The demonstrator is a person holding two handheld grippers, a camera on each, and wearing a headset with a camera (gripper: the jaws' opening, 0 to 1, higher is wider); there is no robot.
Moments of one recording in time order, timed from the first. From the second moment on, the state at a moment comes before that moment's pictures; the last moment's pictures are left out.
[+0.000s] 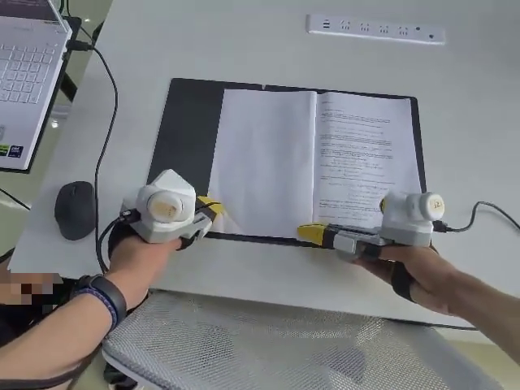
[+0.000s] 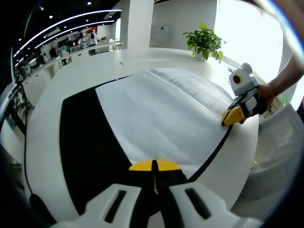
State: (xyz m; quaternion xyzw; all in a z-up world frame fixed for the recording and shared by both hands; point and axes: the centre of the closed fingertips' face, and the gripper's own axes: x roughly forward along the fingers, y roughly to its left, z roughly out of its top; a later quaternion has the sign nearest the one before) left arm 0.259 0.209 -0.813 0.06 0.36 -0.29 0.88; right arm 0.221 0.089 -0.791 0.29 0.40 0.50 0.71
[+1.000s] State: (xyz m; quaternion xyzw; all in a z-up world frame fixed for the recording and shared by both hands) left arm 0.254 0.208 -0.810 0.01 0.40 -0.28 0.87; right arm 0.224 0.075 -0.795 0.28 0.40 0.45 0.75
